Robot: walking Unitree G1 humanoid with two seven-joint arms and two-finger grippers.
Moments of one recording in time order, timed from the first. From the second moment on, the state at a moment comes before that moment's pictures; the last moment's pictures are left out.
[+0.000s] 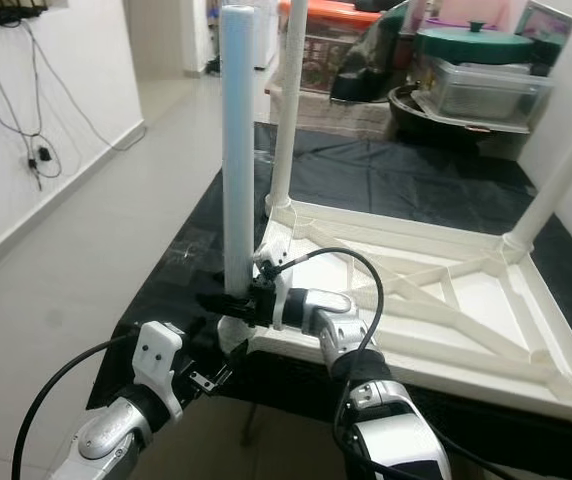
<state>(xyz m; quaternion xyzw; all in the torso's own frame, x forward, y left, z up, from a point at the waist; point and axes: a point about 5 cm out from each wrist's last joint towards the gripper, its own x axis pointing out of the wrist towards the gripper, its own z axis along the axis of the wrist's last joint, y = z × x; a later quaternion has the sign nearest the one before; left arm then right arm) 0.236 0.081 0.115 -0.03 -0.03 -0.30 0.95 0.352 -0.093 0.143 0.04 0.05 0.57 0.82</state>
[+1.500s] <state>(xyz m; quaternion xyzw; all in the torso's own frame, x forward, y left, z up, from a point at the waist) 0.237 0.082 0.115 -0.03 -0.03 -0.30 0.95 0.379 -0.151 0.148 0.09 -0.02 0.11 0.99</state>
